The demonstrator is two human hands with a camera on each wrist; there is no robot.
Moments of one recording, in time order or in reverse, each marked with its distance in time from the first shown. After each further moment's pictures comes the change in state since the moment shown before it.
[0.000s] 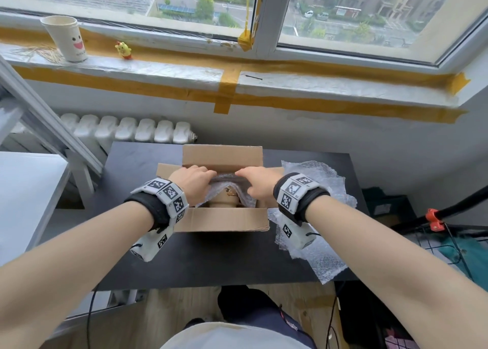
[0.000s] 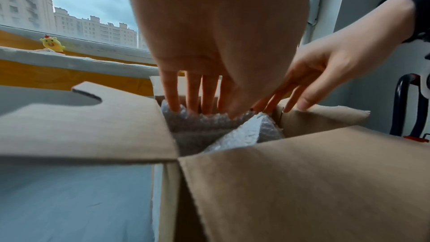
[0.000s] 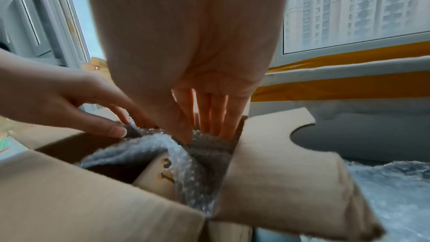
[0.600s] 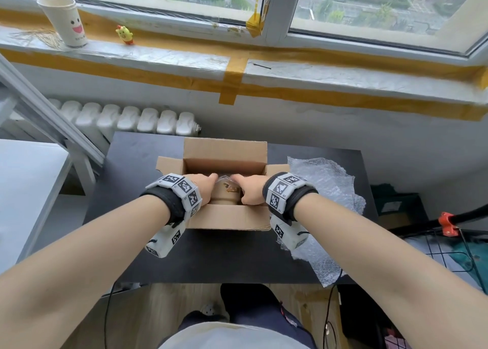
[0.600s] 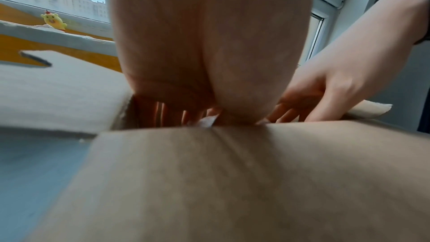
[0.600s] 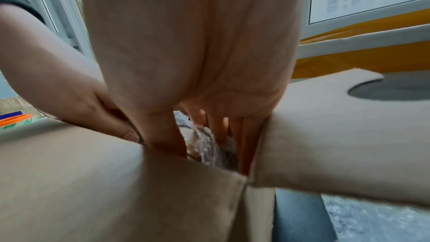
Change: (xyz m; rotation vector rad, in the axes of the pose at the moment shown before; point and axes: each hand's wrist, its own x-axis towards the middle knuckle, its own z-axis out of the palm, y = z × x) left_hand 0.018 0.013 0.010 -0.046 -0.390 -0.154; right_hand 0.027 -0.004 0.020 -0.010 -0.202 0.047
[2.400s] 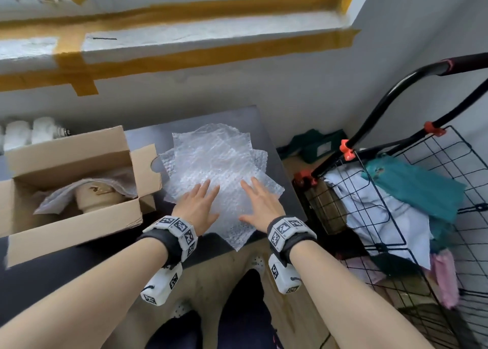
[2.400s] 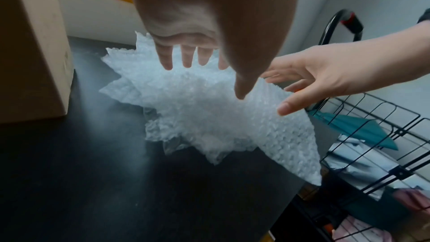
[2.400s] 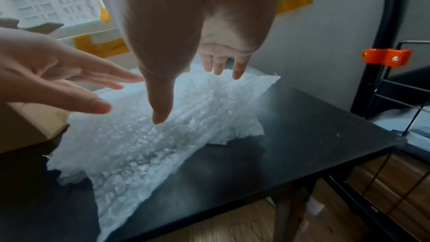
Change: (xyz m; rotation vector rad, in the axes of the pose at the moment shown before) left_hand 0.037 0.235 0.076 0.025 0.184 0.309; right_hand -0.113 0.212 0.182 0.399 0.416 0.353
